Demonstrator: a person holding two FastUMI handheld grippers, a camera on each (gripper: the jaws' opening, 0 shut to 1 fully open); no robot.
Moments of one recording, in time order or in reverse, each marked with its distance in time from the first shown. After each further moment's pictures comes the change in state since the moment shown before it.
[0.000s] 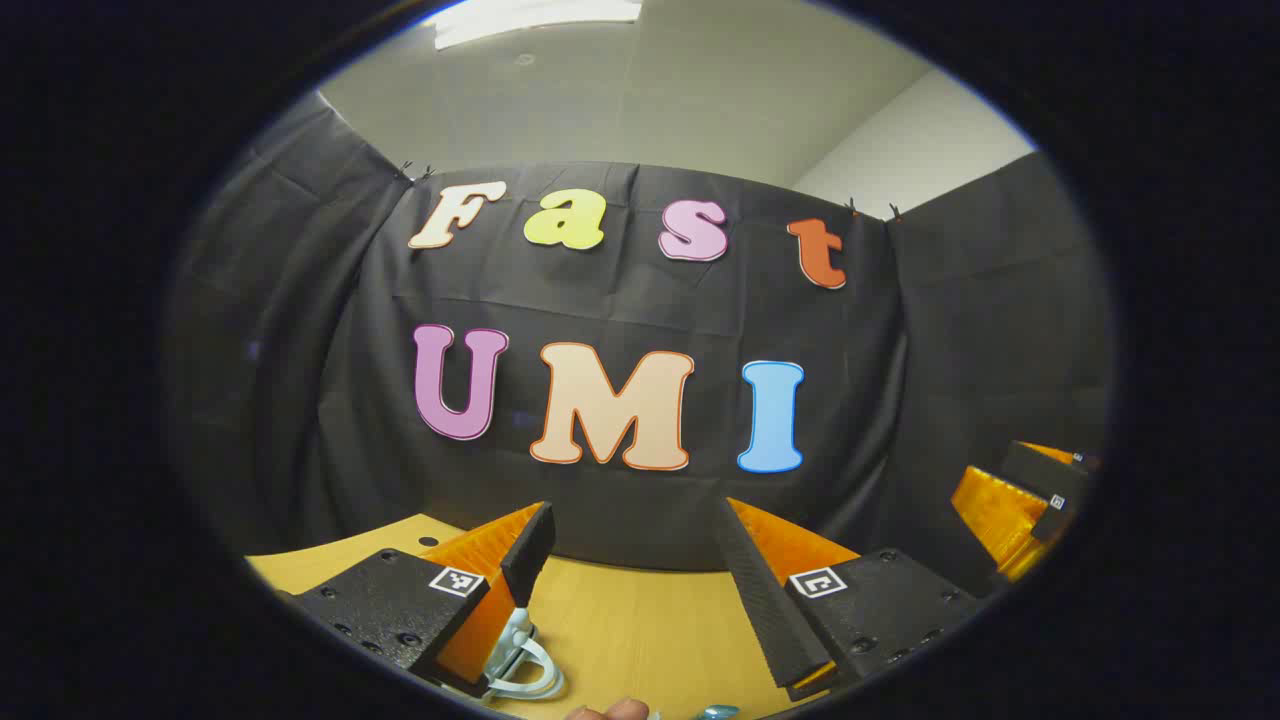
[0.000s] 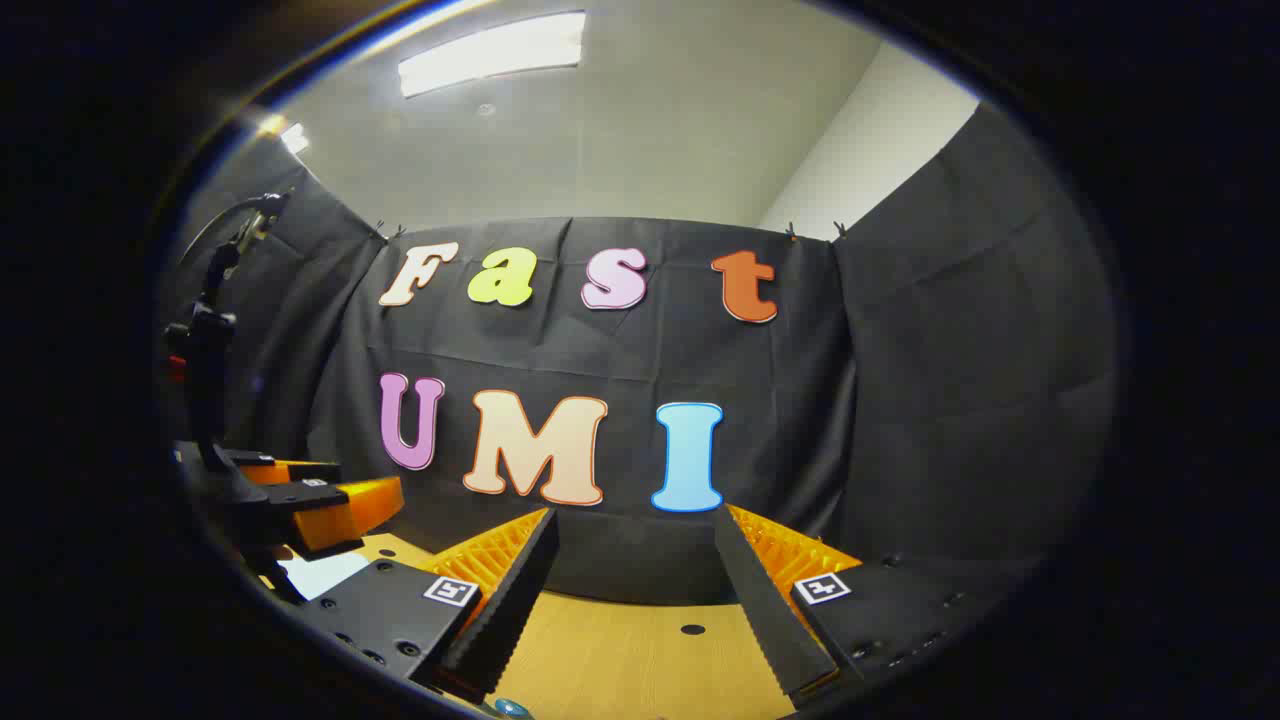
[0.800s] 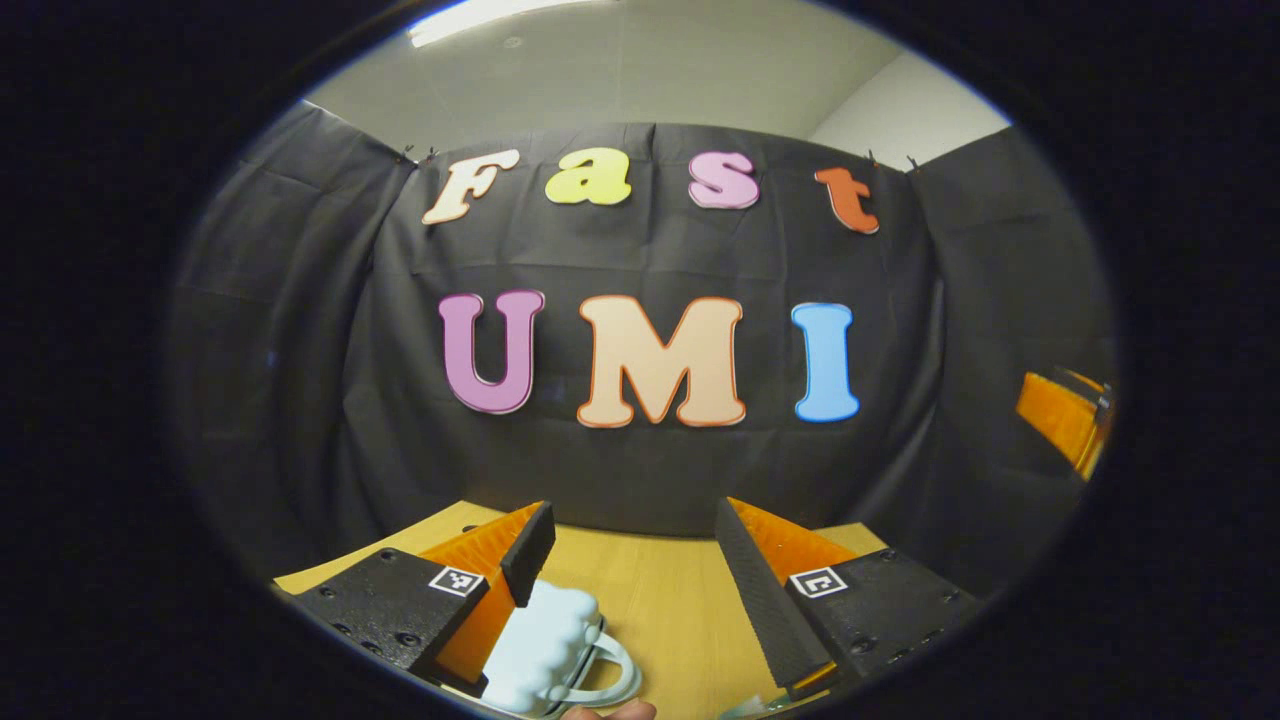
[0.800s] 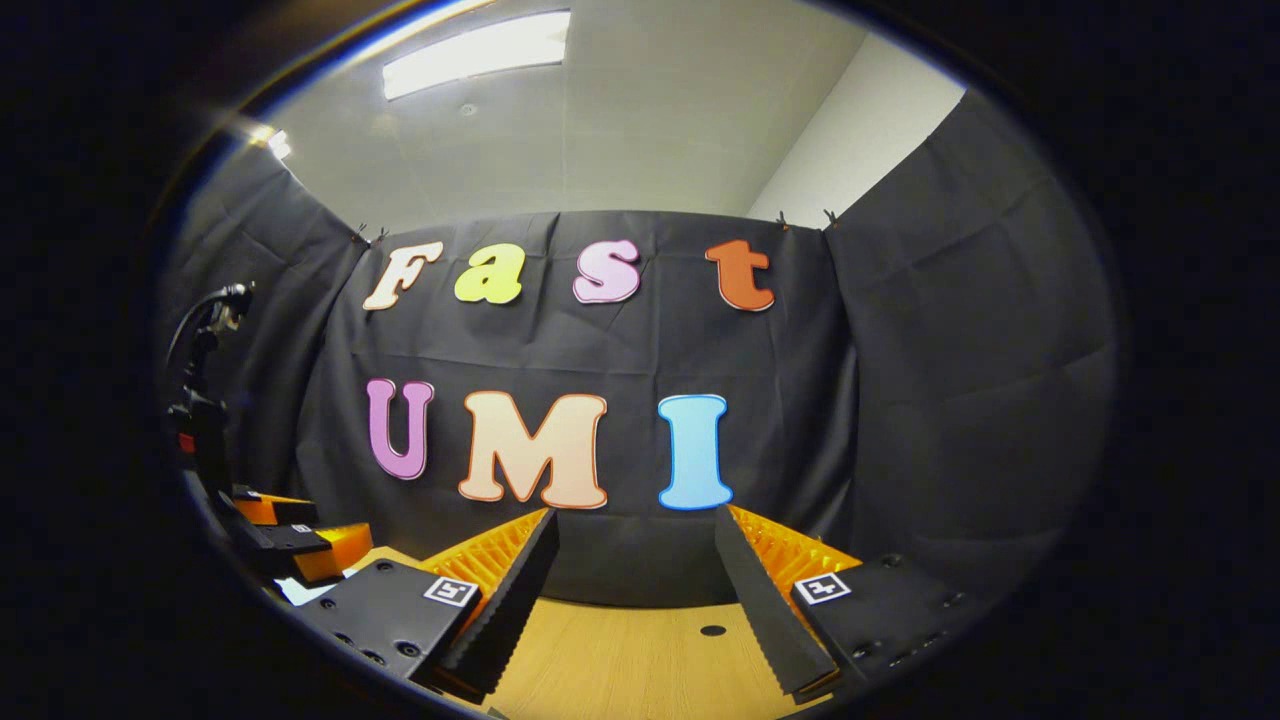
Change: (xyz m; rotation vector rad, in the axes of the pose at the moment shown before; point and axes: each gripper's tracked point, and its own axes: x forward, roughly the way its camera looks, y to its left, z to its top) left arm 0.023 0.086 -0.081 0.091 0.178 0.081; right arm 0.023 0.036 -0.027 0.024 0.023 -0.022
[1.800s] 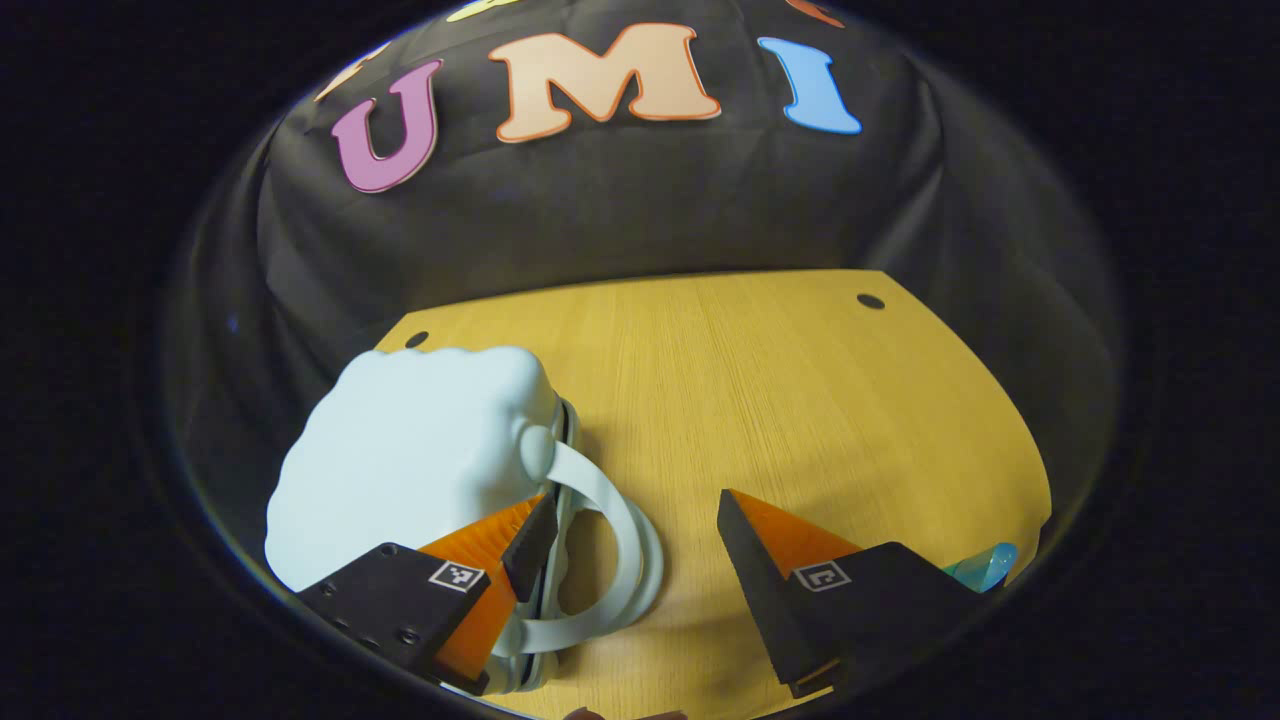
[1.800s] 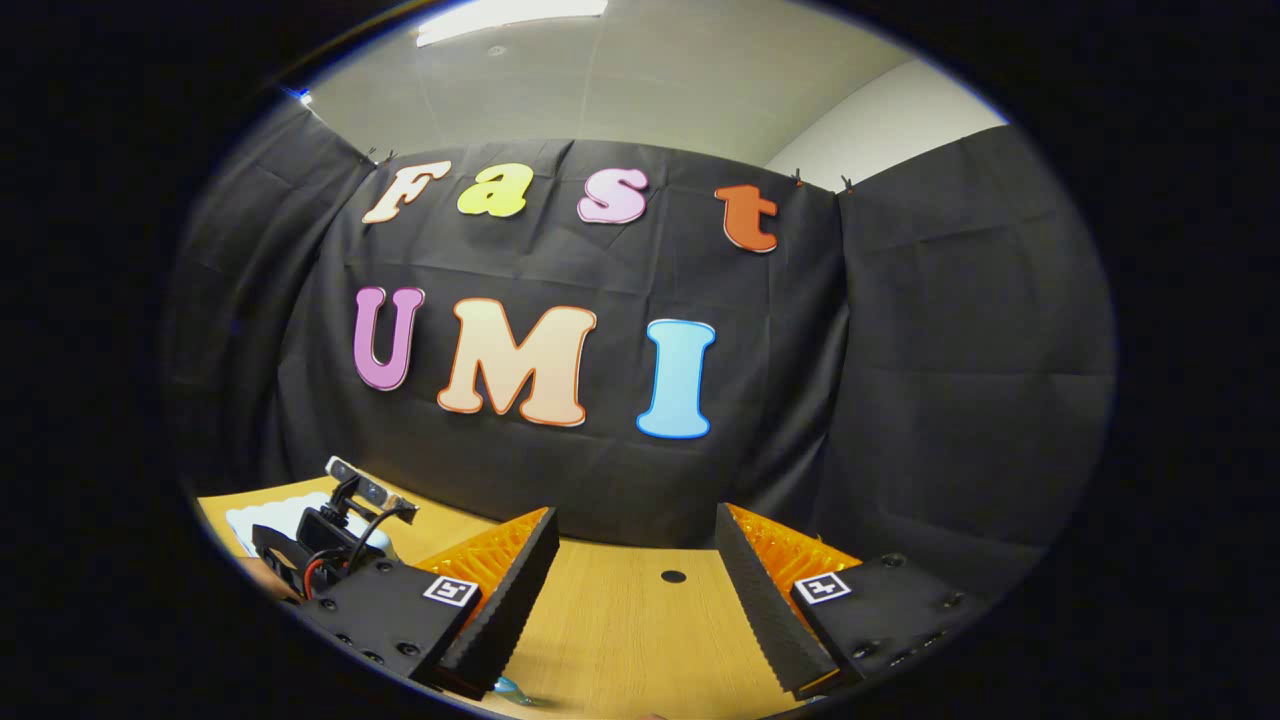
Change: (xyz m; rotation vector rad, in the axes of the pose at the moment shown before) left arm 0.025 -0.025 -0.268 0.120 0.709 -0.100; right arm -0.021 -0.016 -0.066 -0.138 0.217 -0.045
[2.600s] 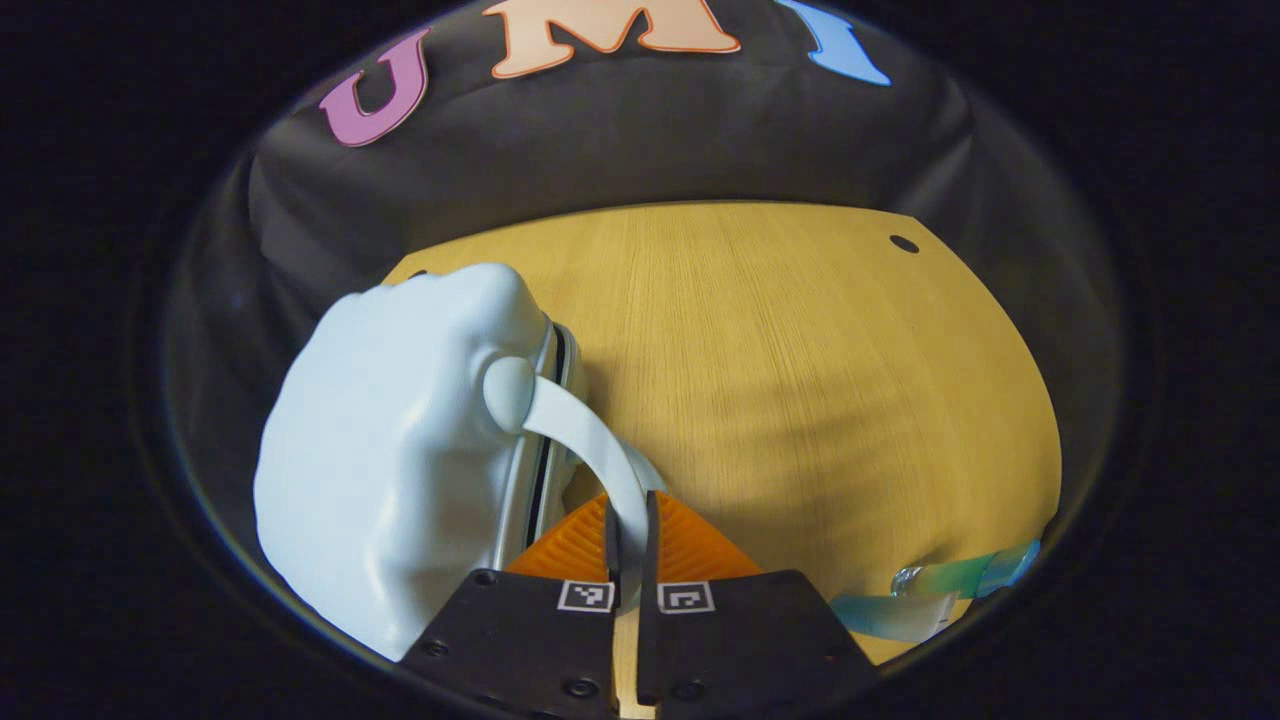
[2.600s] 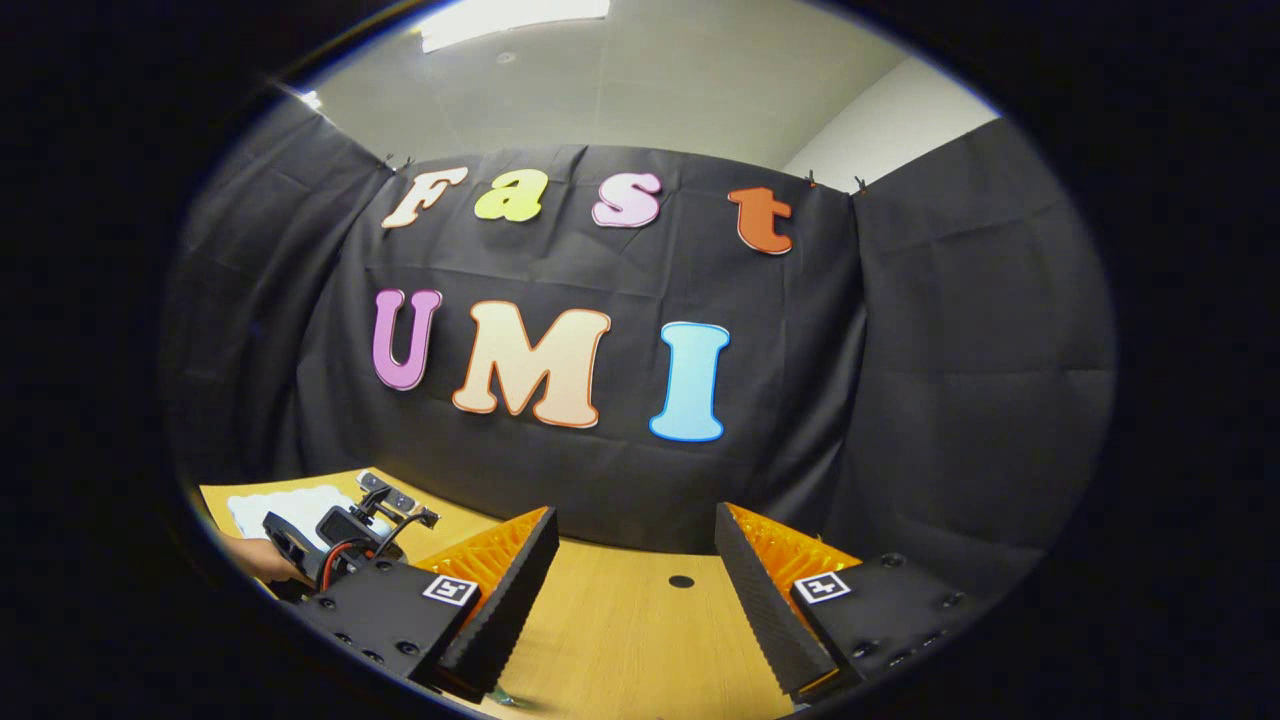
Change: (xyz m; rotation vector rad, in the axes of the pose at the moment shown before) left arm 0.007 0.010 -0.018 0.002 0.166 0.069; right arm 0.005 -0.016 -0.003 0.034 -0.070 0.089
